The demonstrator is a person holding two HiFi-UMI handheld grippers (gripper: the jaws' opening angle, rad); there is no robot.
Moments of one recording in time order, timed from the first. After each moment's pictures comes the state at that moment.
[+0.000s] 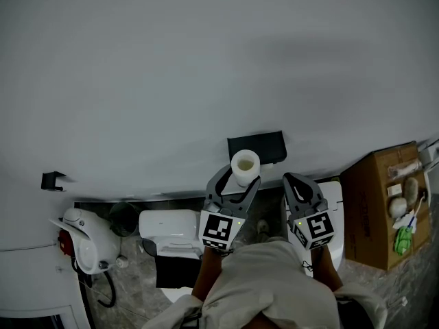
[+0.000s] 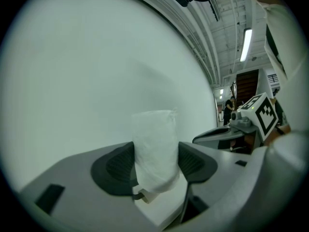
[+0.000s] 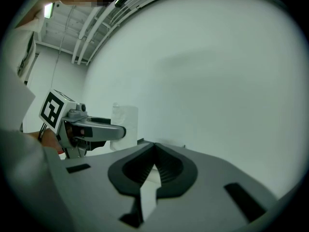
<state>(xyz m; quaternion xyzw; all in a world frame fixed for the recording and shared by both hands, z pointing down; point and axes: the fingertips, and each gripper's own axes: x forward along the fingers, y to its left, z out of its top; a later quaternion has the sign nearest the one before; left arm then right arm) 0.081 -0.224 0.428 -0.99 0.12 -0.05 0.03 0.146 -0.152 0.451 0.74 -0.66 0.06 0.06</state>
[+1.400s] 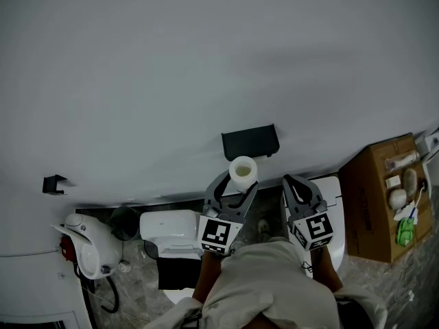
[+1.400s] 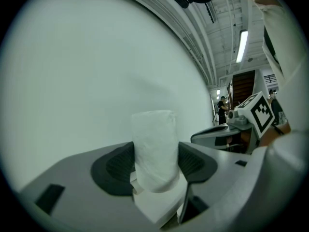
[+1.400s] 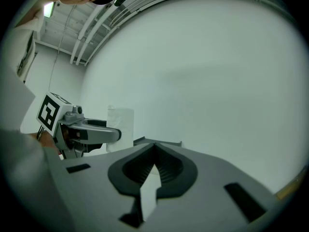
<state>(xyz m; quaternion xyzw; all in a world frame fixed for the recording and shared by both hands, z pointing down) 0.062 -0.188 0.434 -0.99 0.11 -0.05 0.03 0.134 -0.116 0.452 0.76 -0.65 0.06 0.05</state>
